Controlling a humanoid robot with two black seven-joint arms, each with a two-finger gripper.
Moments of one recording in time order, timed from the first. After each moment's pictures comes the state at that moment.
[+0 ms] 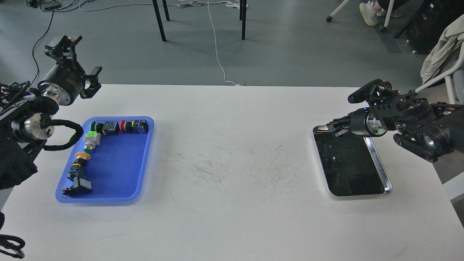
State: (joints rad) left arm -0.84 0.50 -0.59 -0.54 0.06 -0.31 -0.28; right arm 1.24 -0.37 -0.49 0.62 -1.42 0.10 0.37
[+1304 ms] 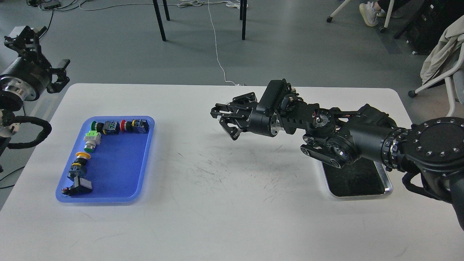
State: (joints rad) left arm -0.84 0.61 -0.59 -0.55 0.05 -0.33 -0.28; right arm 1.23 0.00 -0.47 0.64 -1.44 -0.44 0.43
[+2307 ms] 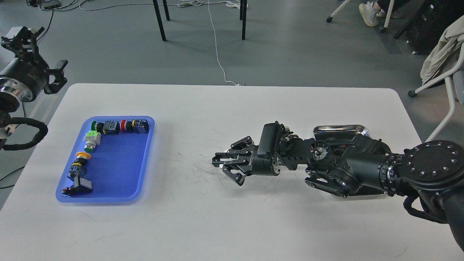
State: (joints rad) left arm -0.83 0.65 -0.58 -0.58 0.05 -0.33 -0.28; right arm 1.10 0.00 -0.50 0.68 -1.58 -0.45 0.49
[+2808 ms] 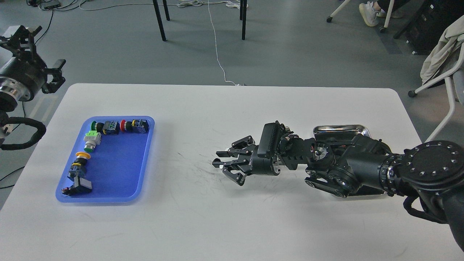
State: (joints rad) left arm -0.82 0.65 -0.59 -0.58 0.05 -0.33 -0.28; right arm 1.10 0.00 -0.50 0.68 -1.57 -0.44 0.49
